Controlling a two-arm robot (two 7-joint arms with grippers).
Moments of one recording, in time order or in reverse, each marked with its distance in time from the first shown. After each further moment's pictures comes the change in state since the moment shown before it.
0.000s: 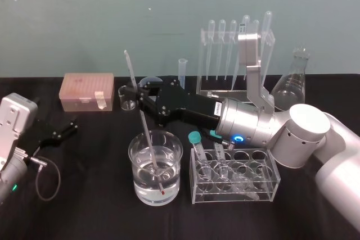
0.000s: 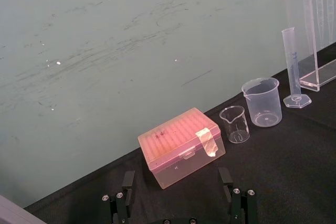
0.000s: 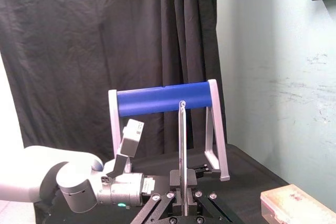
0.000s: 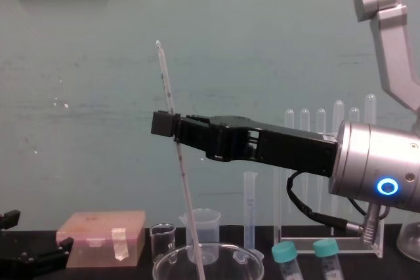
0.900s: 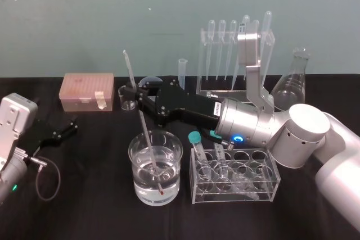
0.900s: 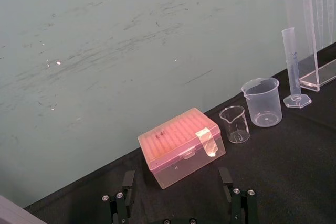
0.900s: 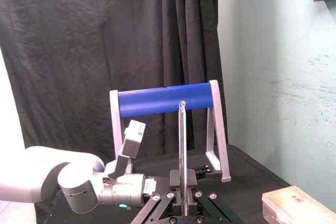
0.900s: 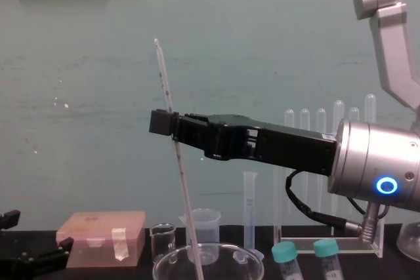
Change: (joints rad) left arm 0.000 0.000 0.000 0.000 0.000 0.000 0.000; right arm -0.001 0.000 -0.001 -0.006 0.000 0.001 -0.001
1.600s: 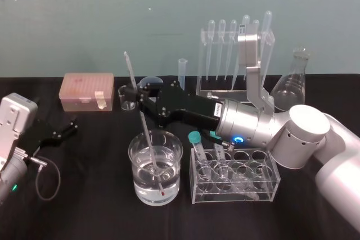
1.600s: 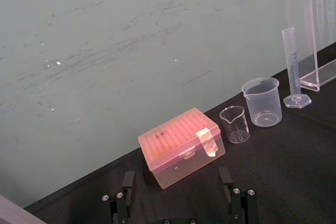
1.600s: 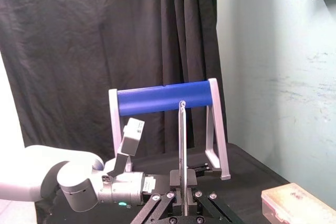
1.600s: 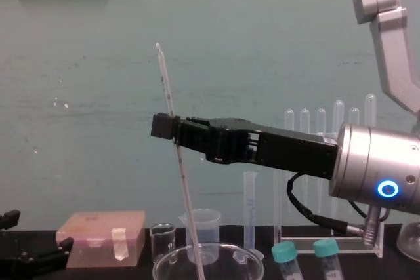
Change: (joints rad) left arm 0.000 0.000 0.000 0.000 0.000 0.000 0.000; right arm -0.002 0.001 -0.001 0.006 0.001 0.000 0.001
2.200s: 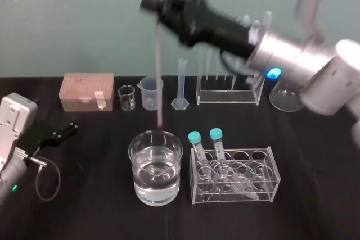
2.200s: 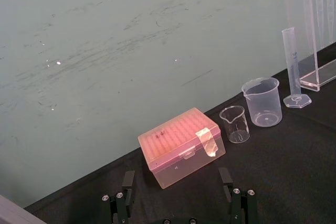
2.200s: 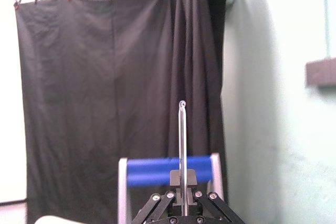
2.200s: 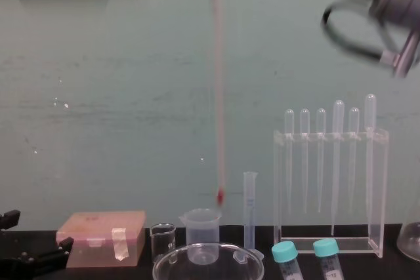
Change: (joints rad) left arm 0.000 0.000 0.000 0.000 0.000 0.000 0.000; right arm 0.092 0.071 0.122 -0.191 0.171 0.101 -0.010
